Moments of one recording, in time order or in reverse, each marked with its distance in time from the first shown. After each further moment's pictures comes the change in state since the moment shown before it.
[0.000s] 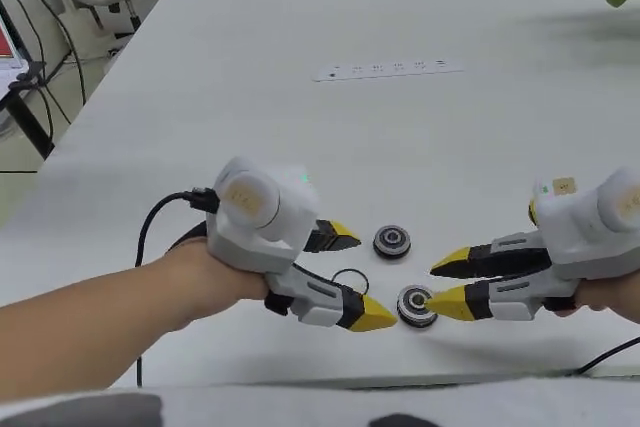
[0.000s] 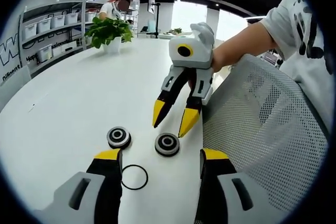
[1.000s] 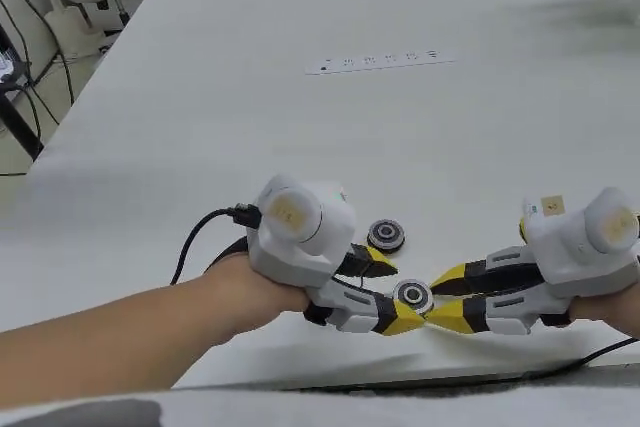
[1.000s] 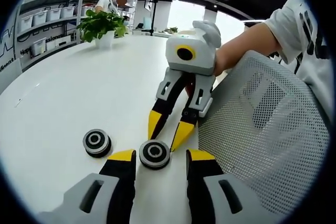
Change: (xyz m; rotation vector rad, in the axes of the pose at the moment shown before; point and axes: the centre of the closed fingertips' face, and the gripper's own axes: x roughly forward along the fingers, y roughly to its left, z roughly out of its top) left arm 0.038 -0.017 0.000 -0.032 0.008 -0.062; right arm 0.004 0.003 -0.025 -0.041 0.043 0.002
